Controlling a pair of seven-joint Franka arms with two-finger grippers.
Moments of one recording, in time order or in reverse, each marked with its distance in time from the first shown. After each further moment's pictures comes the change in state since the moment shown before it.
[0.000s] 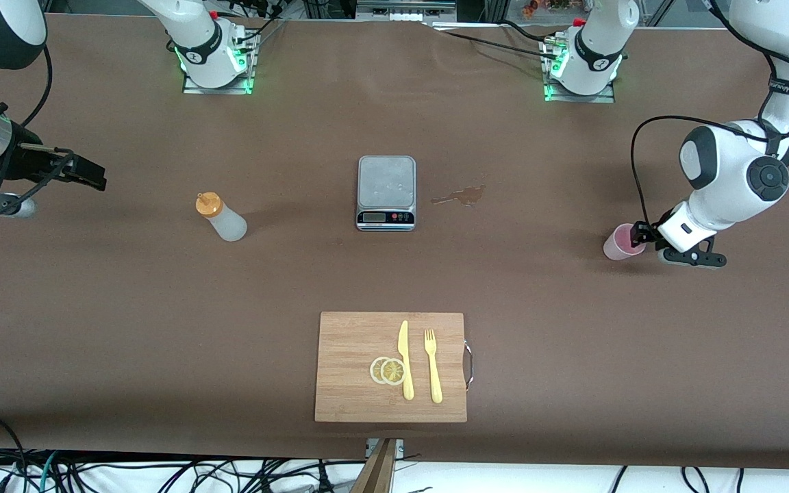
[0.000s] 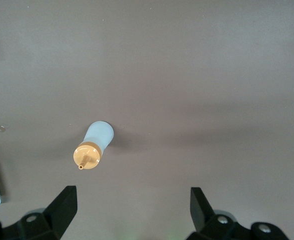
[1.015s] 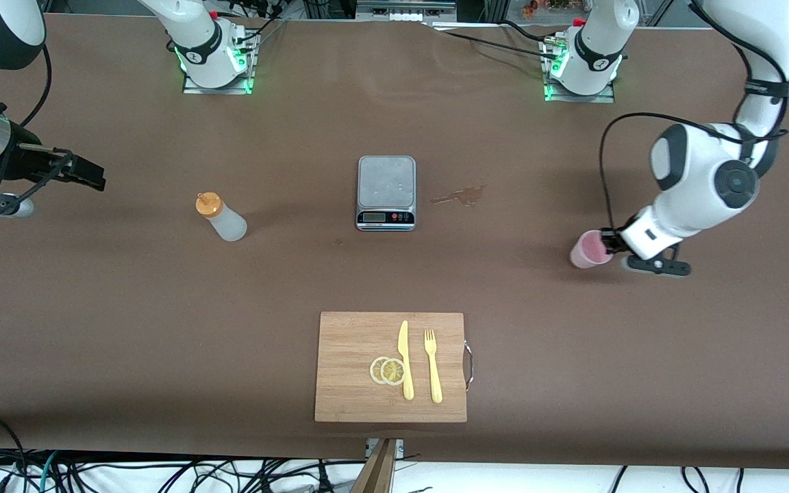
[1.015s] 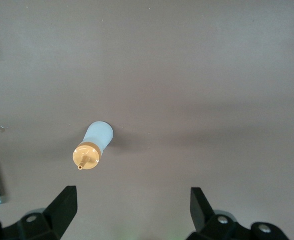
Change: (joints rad) left arm -0.221 -0.021 -0.042 0.139 -0.075 -0.147 -0.211; right arm -0.001 0.000 -0.002 0.000 0.000 0.000 0.000
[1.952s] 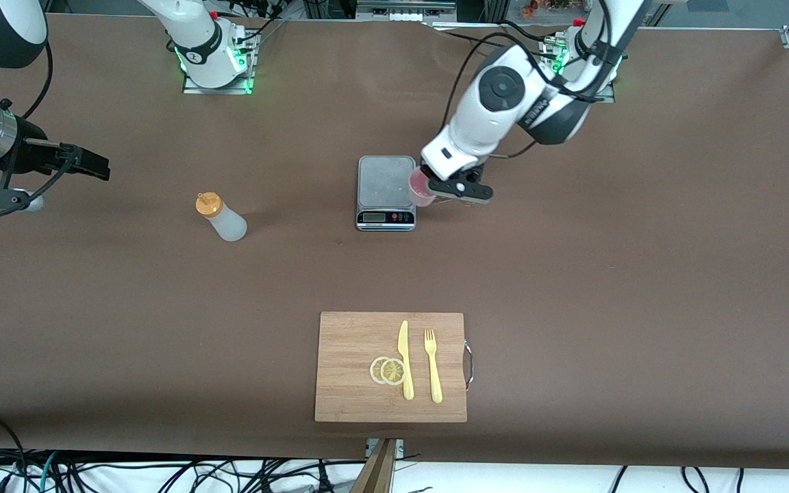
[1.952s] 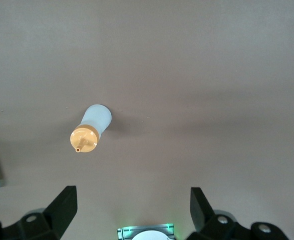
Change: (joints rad) left arm -0.272 -0.001 -0.361 0.057 -0.001 0.015 -0.635; right arm 0.001 -0.002 0.005 0.000 0.000 -0.070 0.000
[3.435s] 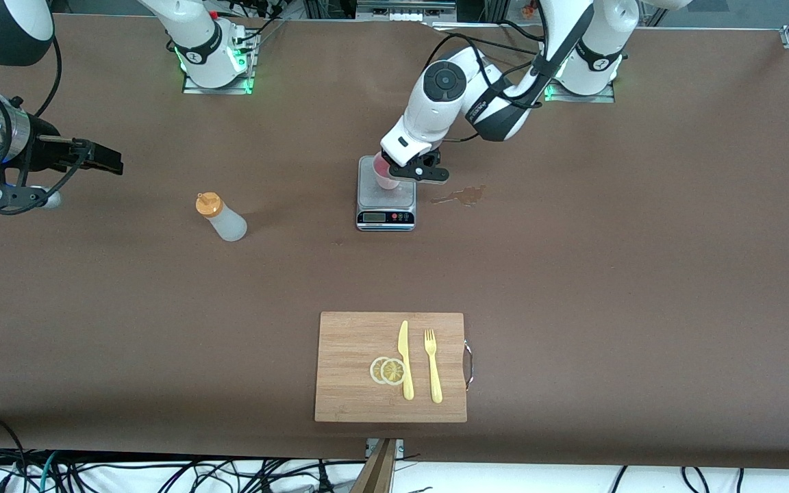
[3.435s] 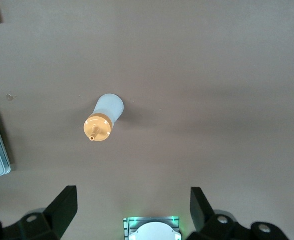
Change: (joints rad) left arm -0.160 0.126 0.040 0.017 0.001 0.122 -0.188; right arm 0.007 0.002 0.010 0.000 0.039 -0.032 -0.023
